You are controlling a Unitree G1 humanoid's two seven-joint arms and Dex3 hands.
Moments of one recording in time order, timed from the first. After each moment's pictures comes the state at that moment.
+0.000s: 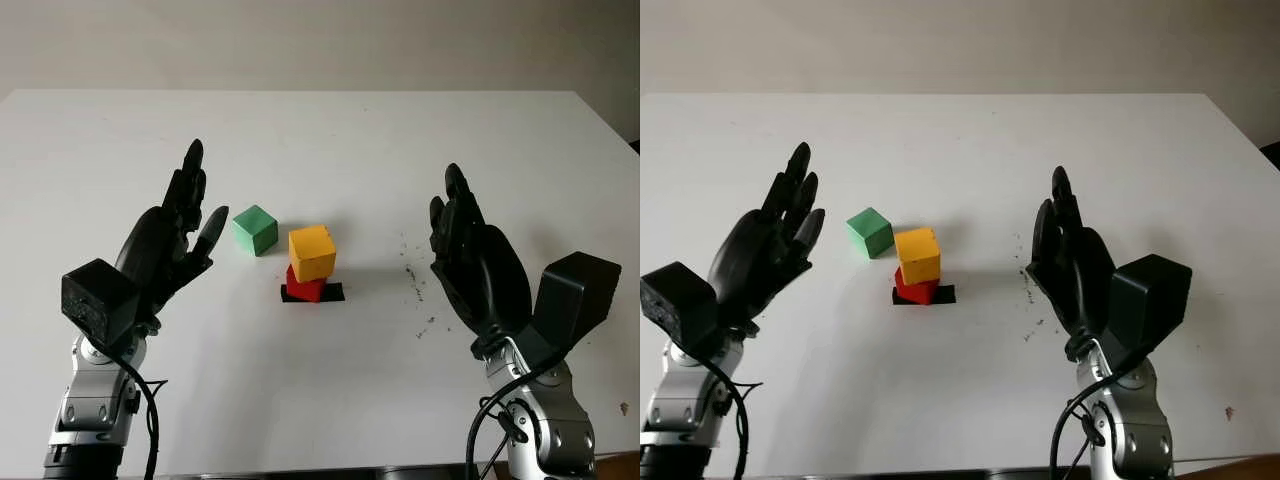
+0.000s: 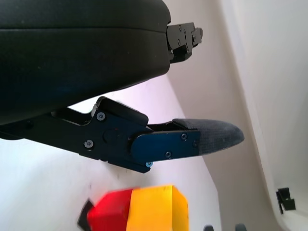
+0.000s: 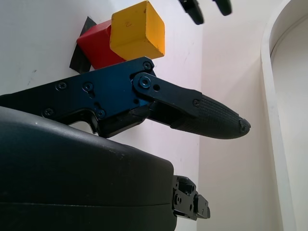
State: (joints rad) left arm -0.22 0.35 0.14 0.07 -0.05 -0.14 -0.28; right arm -0.04 -0.06 -0.09 -0.36 0.14 0.39 0.14
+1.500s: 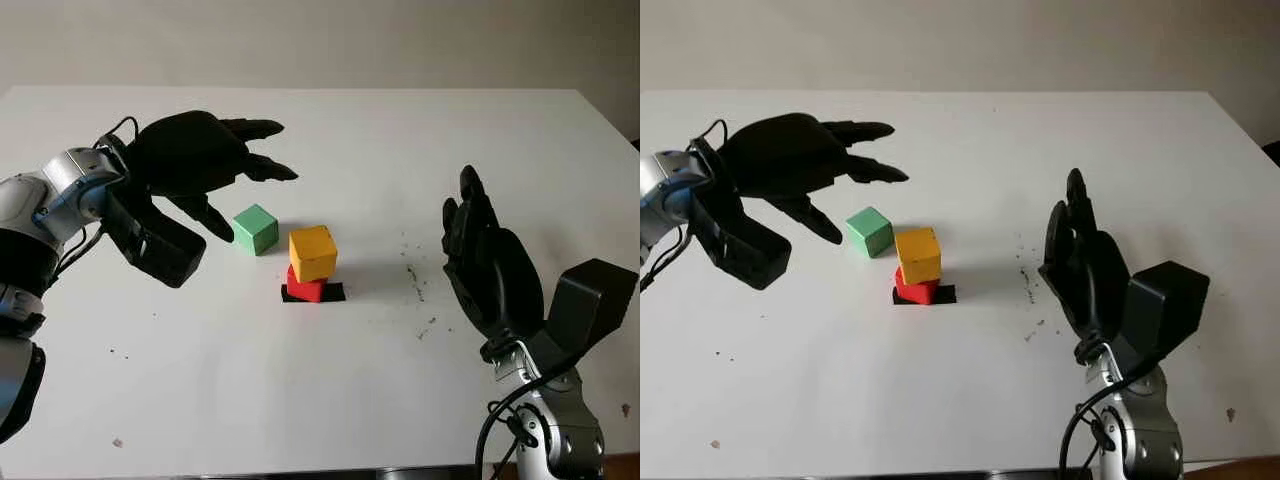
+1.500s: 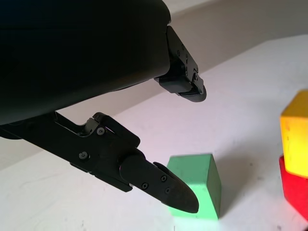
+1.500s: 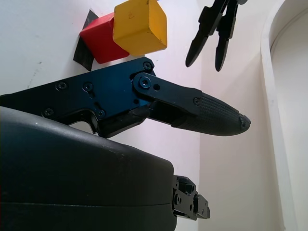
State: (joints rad) left arm -0.99 0.76 -0.41 0.75 0.84 -0.79 -0.14; right arm -0.01 -0.09 -0.10 -0.36 0.17 0.36 0.14
